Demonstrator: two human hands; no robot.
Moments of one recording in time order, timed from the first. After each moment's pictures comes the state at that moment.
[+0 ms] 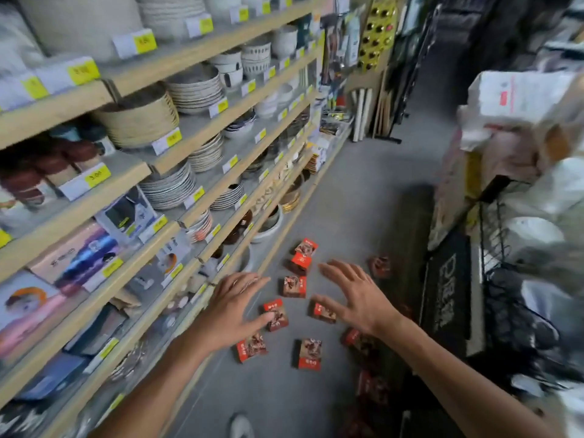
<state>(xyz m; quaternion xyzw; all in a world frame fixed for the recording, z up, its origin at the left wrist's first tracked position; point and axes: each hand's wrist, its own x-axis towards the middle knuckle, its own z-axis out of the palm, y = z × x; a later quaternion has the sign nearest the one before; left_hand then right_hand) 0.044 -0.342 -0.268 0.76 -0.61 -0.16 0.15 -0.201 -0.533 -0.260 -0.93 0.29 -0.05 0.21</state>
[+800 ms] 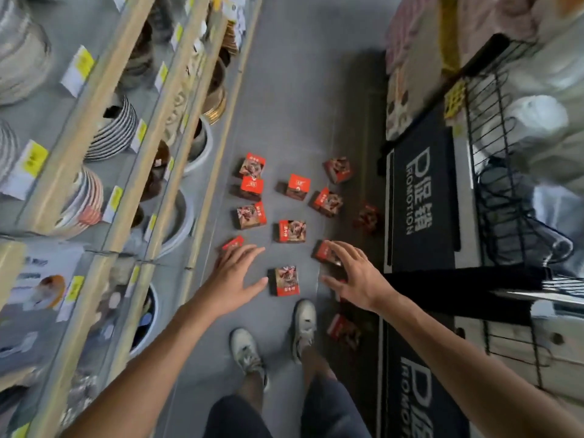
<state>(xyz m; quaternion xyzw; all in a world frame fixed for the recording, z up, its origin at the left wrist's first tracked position) 0.130 -0.524 -0.469 0.65 -0.67 -0.33 0.14 -0.166 -0.612 -0.420 -0.79 0.51 0.08 0.33</state>
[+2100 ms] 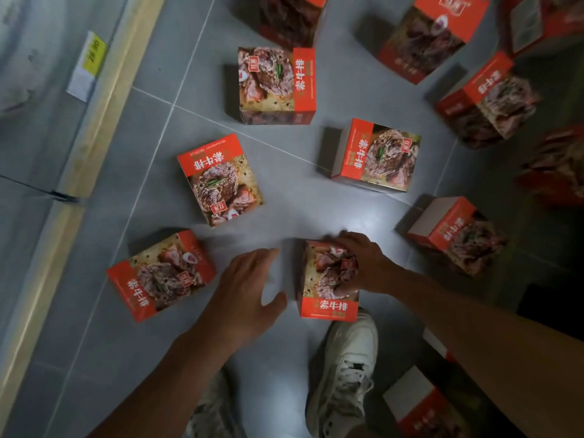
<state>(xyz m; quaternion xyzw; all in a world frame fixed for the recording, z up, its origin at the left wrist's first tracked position) 0.081 -0.532 -1.113 0.74 -0.50 -0.44 0.13 -0.149 -0.700 -1.185 -0.72 0.42 0.25 0.49</state>
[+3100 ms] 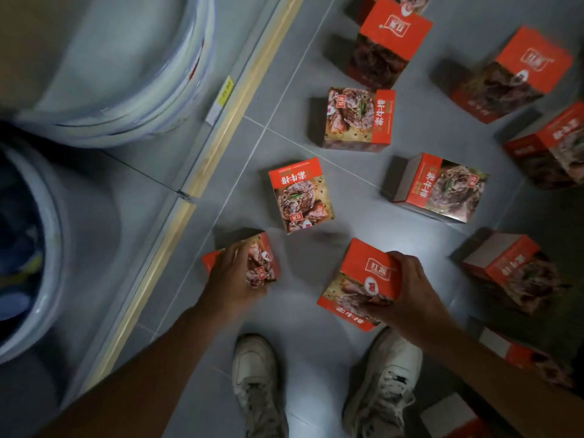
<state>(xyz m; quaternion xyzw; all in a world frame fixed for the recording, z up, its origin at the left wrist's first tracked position) 0.197 -0.481 -1.084 0.83 -0.32 -0.45 0.06 -0.084 -0.652 -1.072 -0.72 0.50 0.10 0.47</state>
